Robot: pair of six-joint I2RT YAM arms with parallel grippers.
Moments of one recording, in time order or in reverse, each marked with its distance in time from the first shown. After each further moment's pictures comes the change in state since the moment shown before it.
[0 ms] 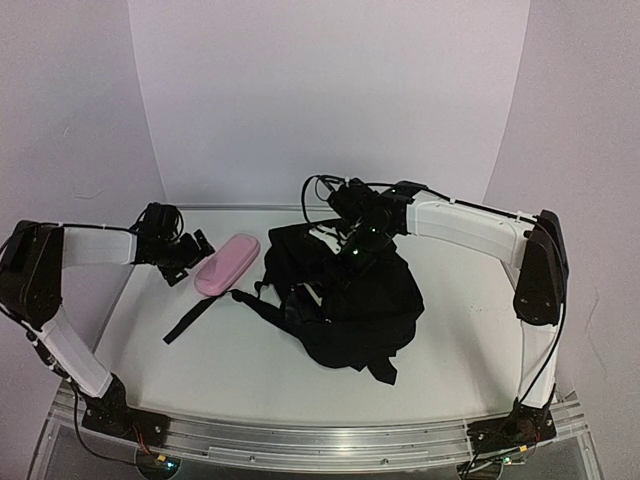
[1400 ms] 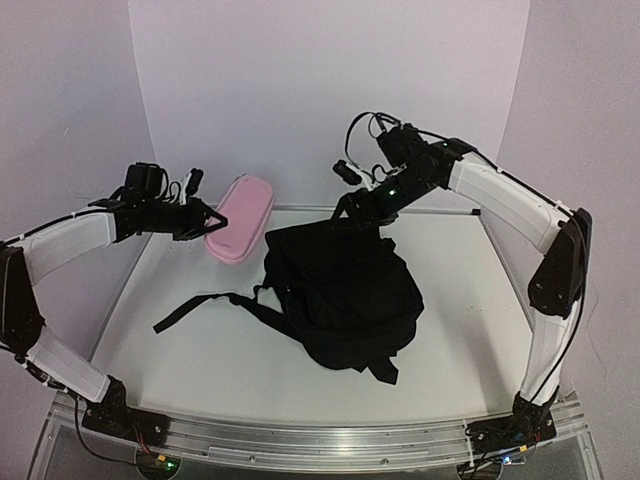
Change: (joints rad) left arm -0.022 -0.148 0.192 -0.114 0.536 0.421; right arm -0.185 -0.063 0.185 -0.039 -0.271 0.054
